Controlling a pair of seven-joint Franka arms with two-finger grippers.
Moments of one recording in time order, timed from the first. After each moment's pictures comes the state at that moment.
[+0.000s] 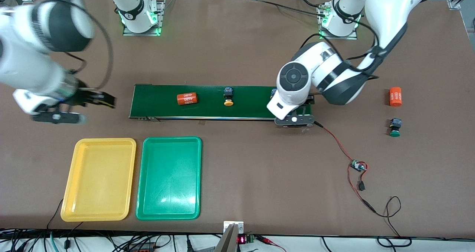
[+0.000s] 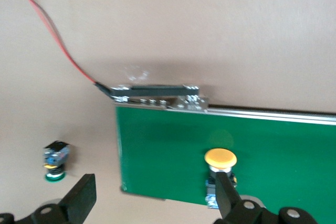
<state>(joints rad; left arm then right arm) 0.16 0.69 -0.95 -1.46 0.56 1.60 -0.89 0.35 0.24 -0.13 -1.63 0.02 1.79 0.30</state>
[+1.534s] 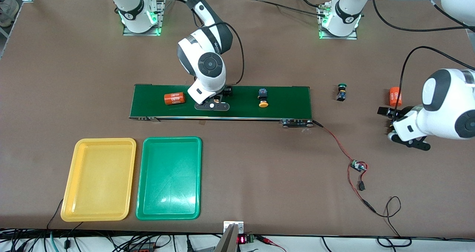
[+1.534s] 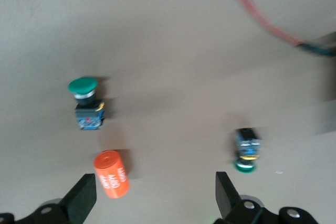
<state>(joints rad) 0.31 0.43 -0.25 -1.71 0.23 1.74 0.25 0.84 0.56 -0.14 -1.65 0.11 2.02 0.67</state>
